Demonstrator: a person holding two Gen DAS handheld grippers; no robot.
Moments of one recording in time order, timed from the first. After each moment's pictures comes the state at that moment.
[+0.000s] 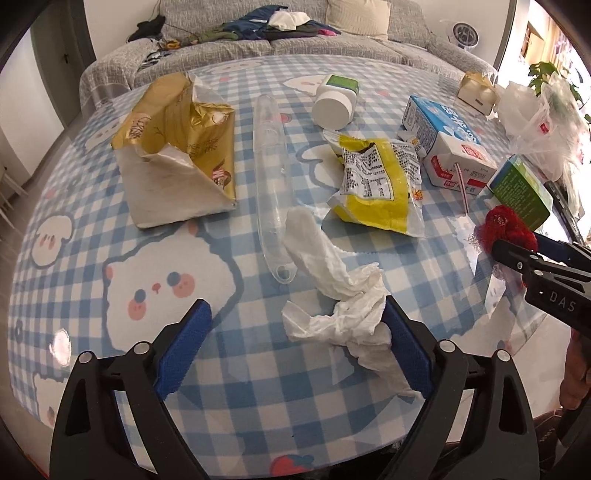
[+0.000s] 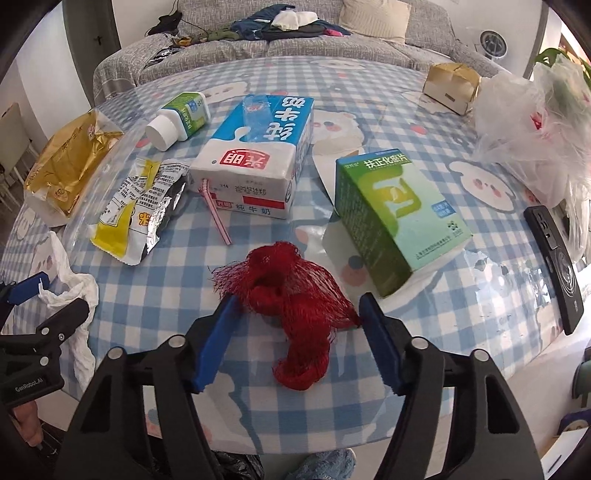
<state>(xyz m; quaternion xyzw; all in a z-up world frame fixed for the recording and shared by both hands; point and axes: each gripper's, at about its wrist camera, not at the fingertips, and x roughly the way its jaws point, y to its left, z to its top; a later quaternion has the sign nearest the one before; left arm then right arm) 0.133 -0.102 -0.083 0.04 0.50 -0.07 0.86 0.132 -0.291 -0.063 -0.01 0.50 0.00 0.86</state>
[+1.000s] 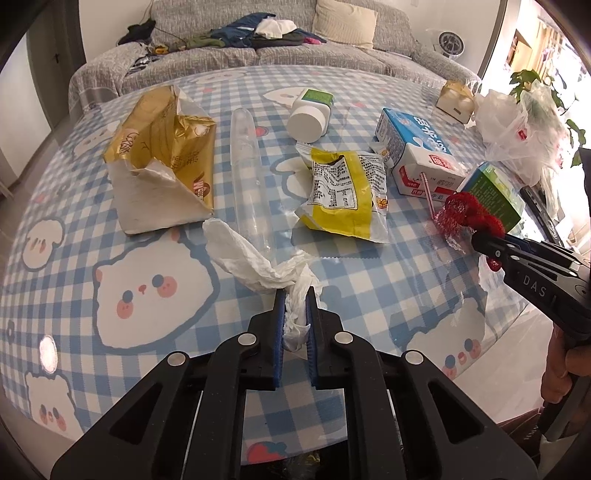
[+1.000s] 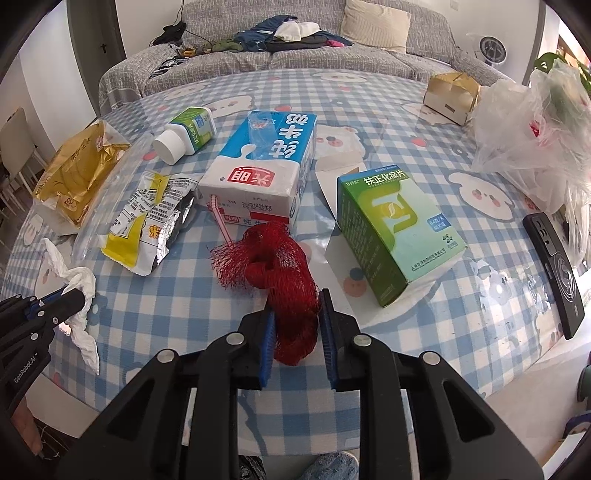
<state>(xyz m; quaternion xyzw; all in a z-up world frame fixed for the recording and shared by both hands) 0.120 -0.107 -0.070 0.02 0.49 -0.10 0.87 0.125 -0.289 -0.053 0.00 0.48 0.00 0.88</state>
